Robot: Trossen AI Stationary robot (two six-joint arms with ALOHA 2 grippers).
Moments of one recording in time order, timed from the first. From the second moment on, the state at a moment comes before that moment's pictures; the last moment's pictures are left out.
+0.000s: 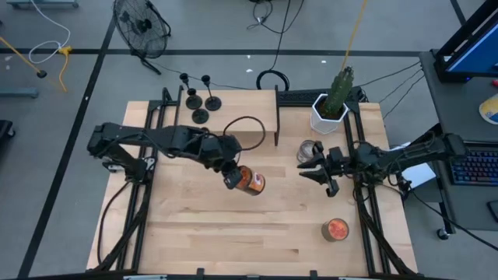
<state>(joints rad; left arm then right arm) -0.10 1.57 1.60 -0.94 -0.03 -0.70 0.16 0.72 0.32 0.55 -0.01 0.25</state>
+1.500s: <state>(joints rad) -0.10 1.62 1.66 -0.94 -0.13 -0.64 0.12 1.35 1.05 -0.08 -0.03 0.04</state>
